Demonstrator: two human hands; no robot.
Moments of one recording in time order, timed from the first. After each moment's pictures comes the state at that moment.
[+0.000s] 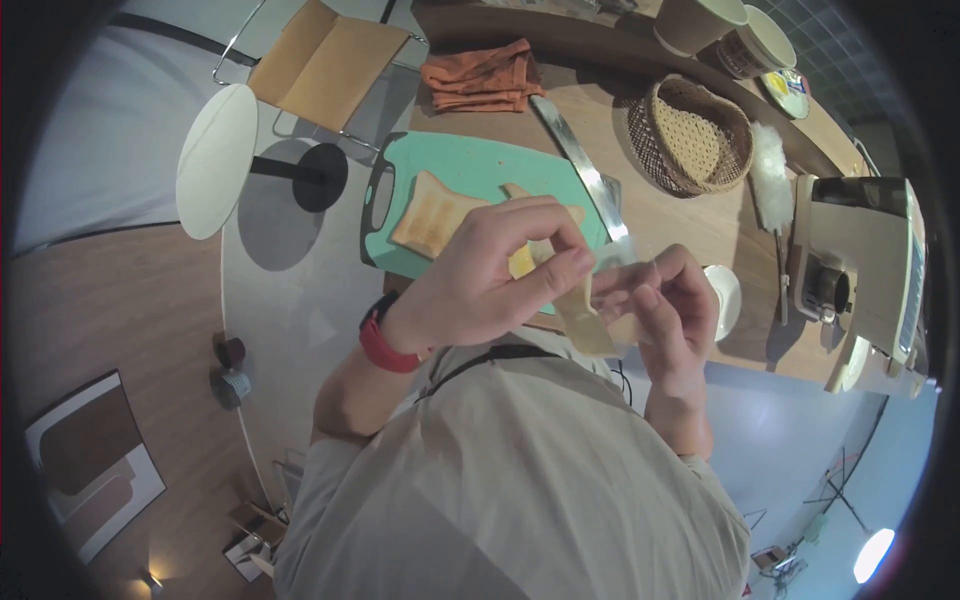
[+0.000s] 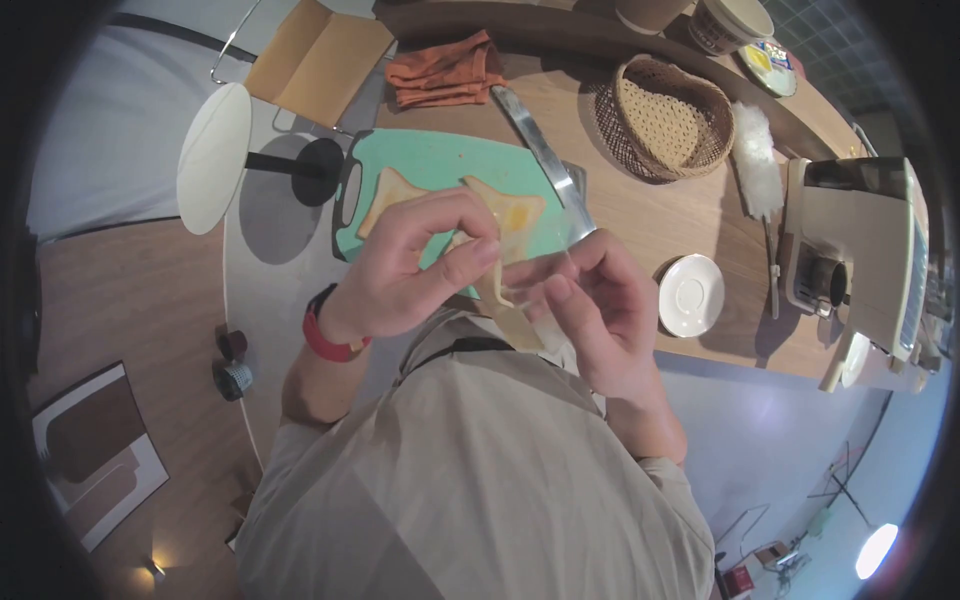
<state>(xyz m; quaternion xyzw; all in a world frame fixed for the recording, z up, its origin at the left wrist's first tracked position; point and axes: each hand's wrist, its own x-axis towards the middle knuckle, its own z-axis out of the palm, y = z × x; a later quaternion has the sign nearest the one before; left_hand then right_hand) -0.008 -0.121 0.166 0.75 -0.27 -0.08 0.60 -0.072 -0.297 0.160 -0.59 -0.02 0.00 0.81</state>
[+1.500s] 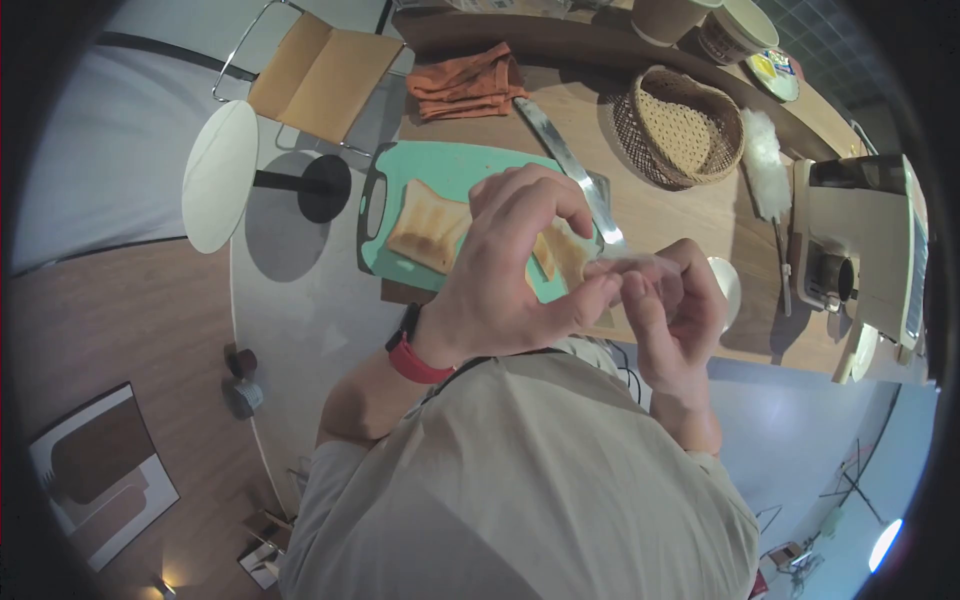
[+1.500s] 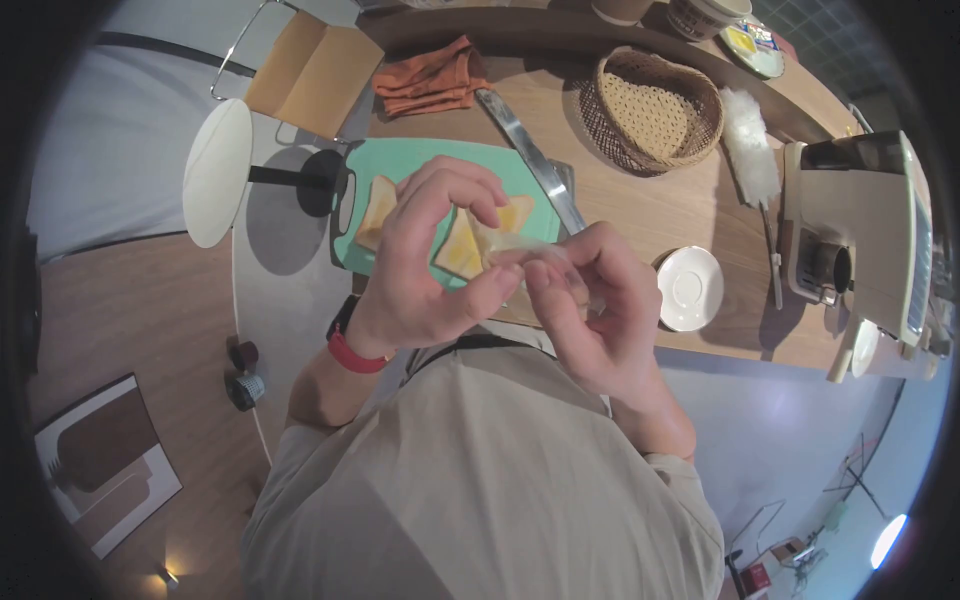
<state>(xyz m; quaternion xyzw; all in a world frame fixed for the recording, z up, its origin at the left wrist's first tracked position) -0.013 -0.153 0.159 0.76 -0.26 -0.01 0.59 -0.078 -0.324 0.155 -0.72 -0.03 -0.01 0.70</state>
